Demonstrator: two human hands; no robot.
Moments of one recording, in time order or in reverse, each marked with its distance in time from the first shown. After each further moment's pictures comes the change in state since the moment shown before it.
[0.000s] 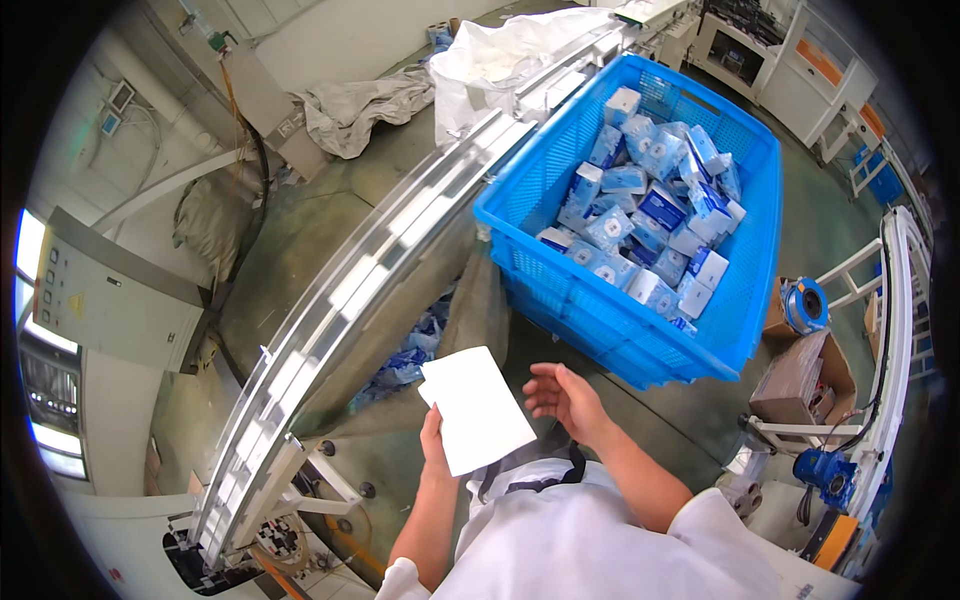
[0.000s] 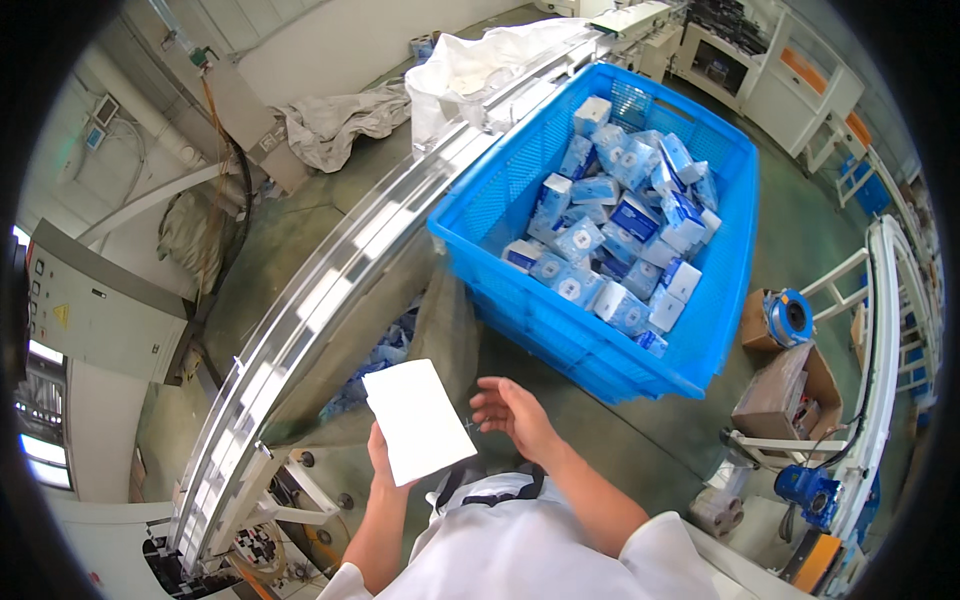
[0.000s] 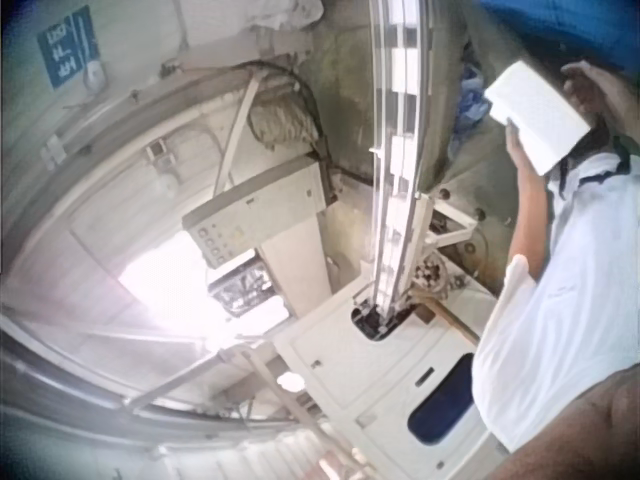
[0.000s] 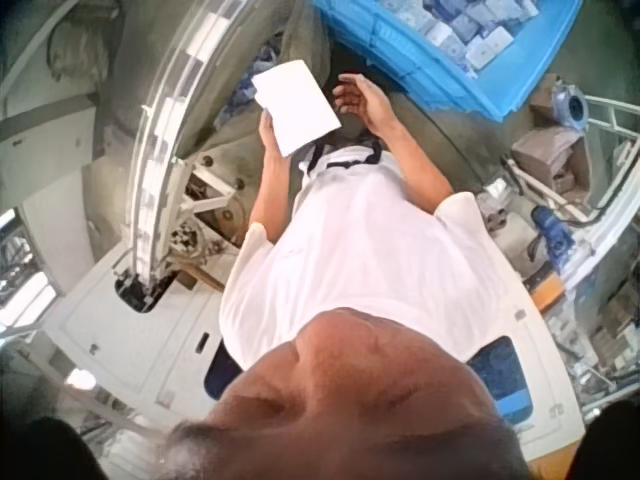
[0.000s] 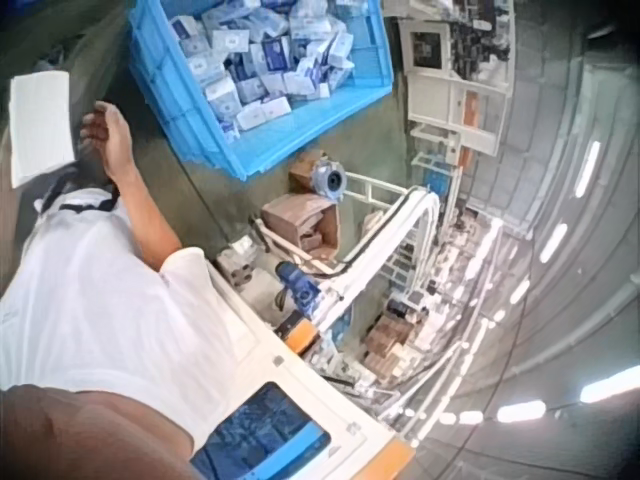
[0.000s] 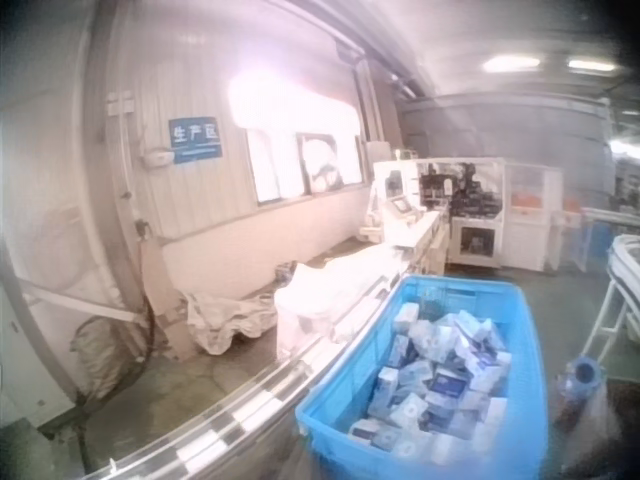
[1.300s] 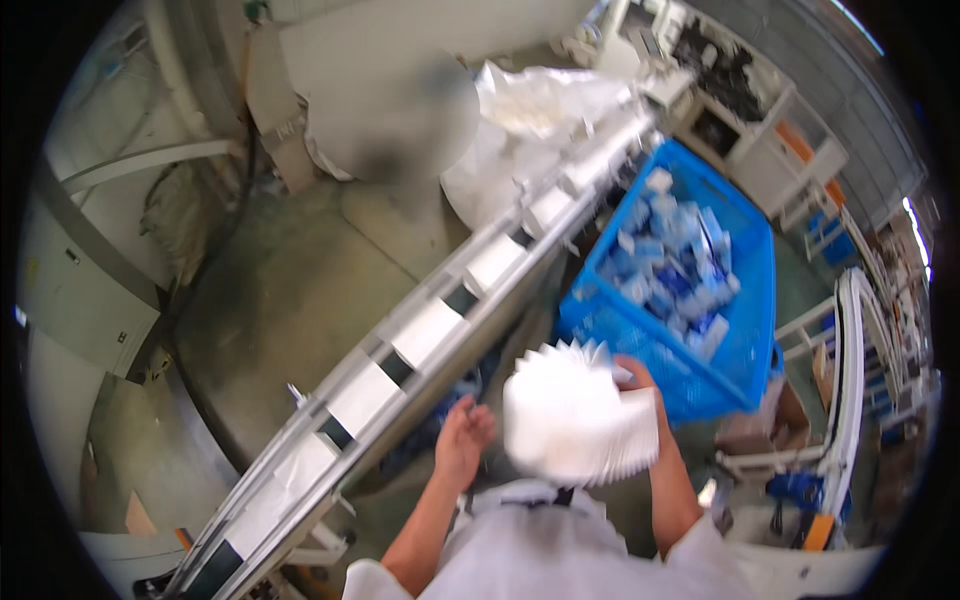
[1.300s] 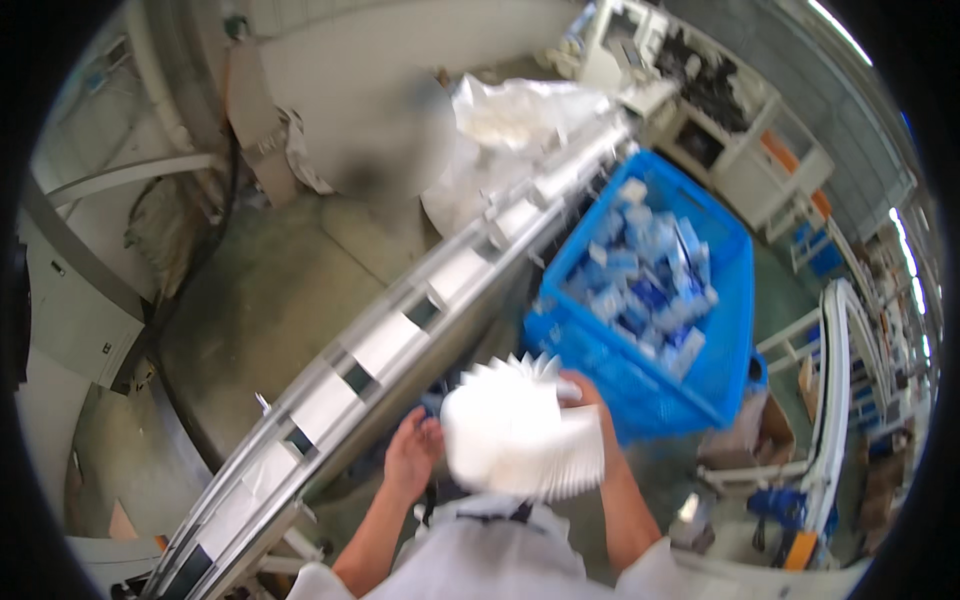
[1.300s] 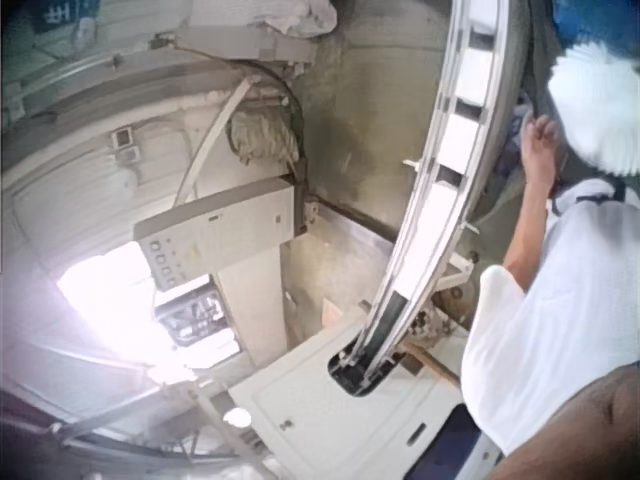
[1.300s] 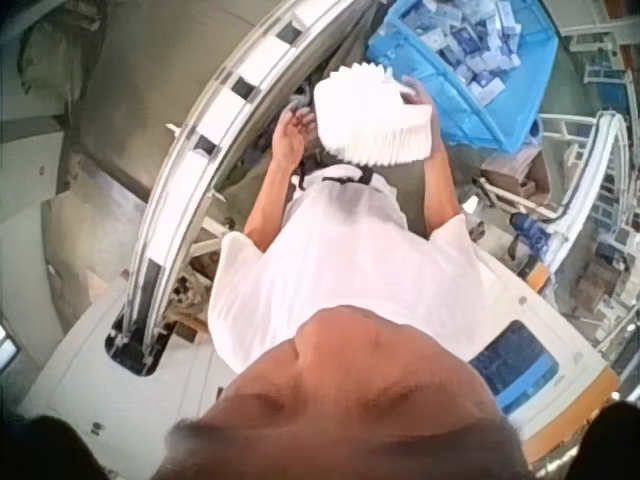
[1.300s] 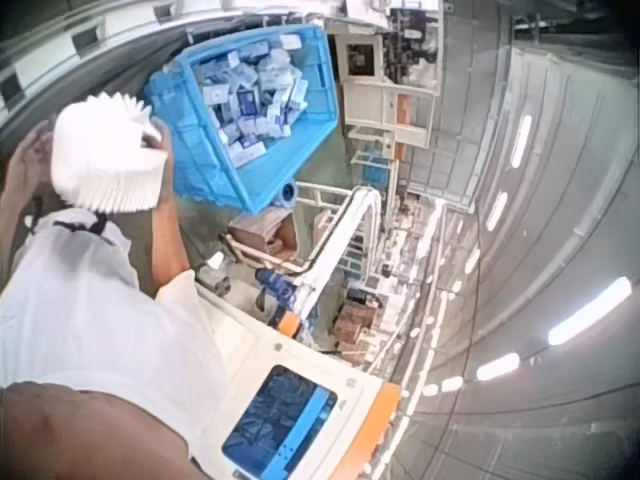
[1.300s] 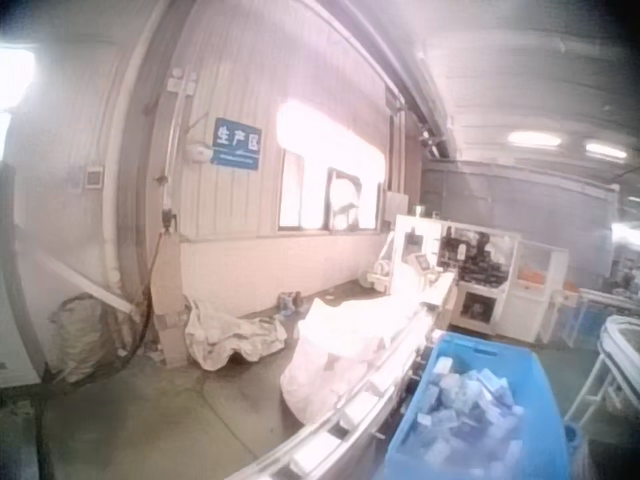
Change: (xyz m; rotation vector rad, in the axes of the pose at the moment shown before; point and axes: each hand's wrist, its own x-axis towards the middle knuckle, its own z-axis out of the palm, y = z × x) left_hand 0.052 0.183 -0.106 -0.036 -0.090 -0.038; right_hand 0.074 -0.016 0.214 -0.232 0.254 -0.230
